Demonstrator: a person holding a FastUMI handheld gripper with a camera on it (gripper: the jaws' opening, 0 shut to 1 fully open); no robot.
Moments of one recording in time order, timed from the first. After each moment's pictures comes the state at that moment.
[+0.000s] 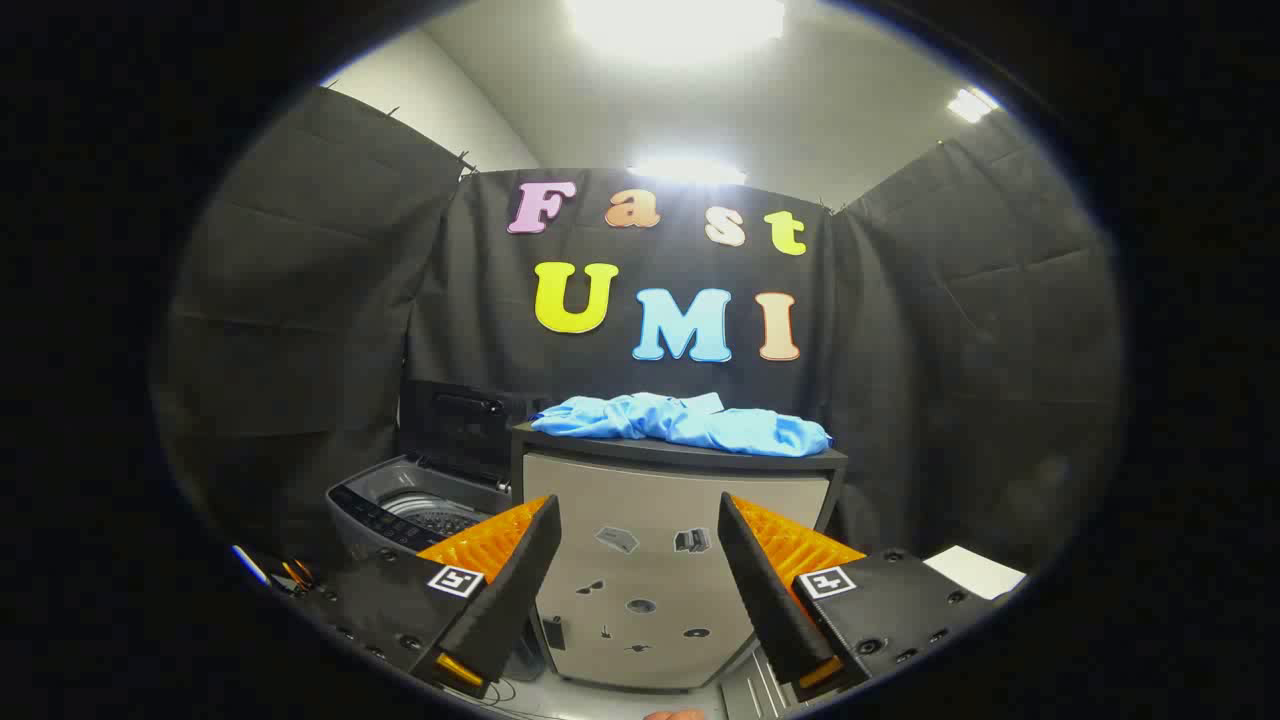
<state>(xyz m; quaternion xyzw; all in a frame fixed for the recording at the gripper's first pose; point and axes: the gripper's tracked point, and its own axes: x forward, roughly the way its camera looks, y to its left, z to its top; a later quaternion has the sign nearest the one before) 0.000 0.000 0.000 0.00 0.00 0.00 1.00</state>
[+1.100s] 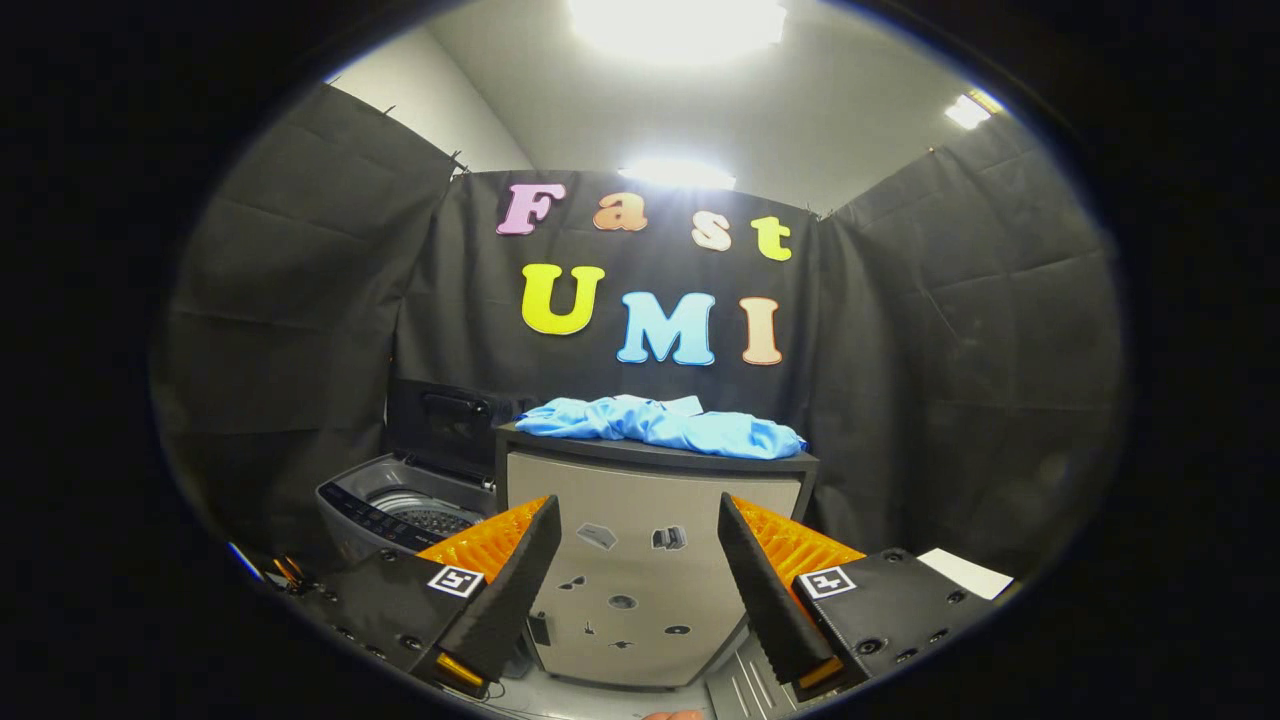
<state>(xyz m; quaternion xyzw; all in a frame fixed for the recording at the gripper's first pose) -0.015 -0.014 0.005 -0.01 0.00 -0.02 1.00</state>
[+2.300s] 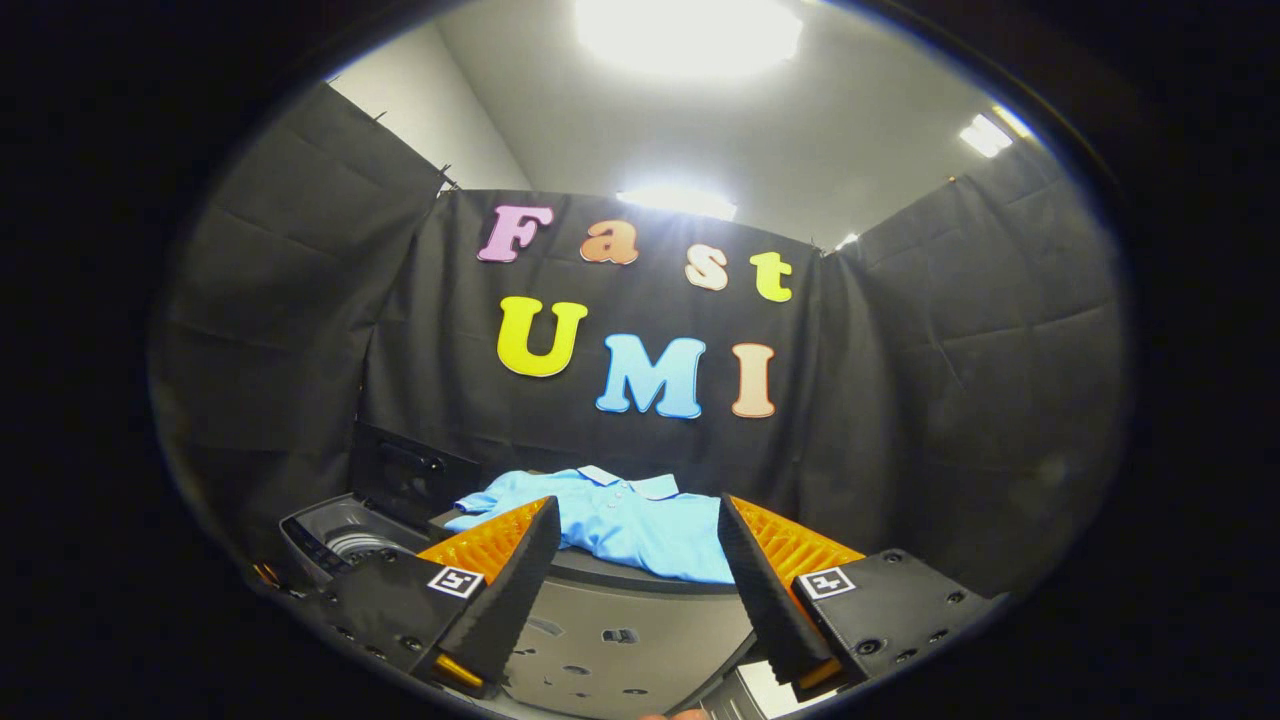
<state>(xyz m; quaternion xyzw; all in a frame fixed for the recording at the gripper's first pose) 0.101 -0.053 0.107 -0.03 -0.02 -0.01 1.00</state>
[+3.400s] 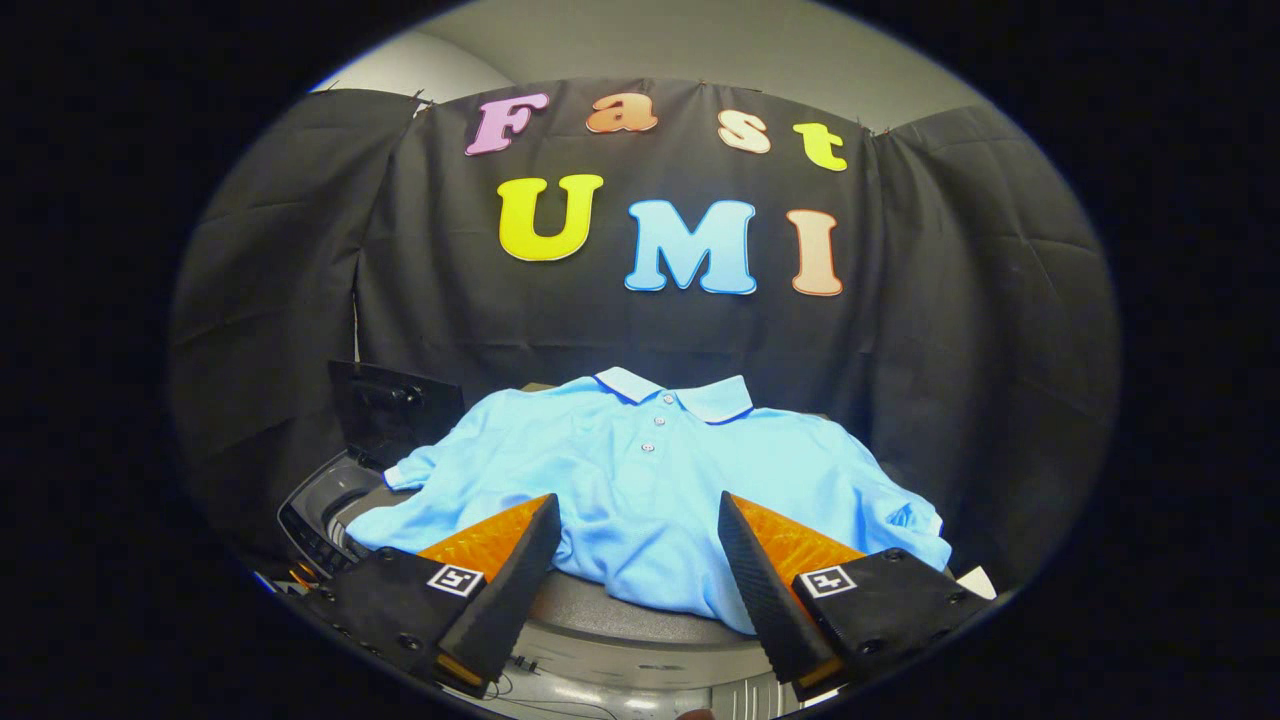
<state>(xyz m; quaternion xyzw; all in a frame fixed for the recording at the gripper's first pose) 0.263 -0.041 0.015 0.01 0.15 0.02 0.99</state>
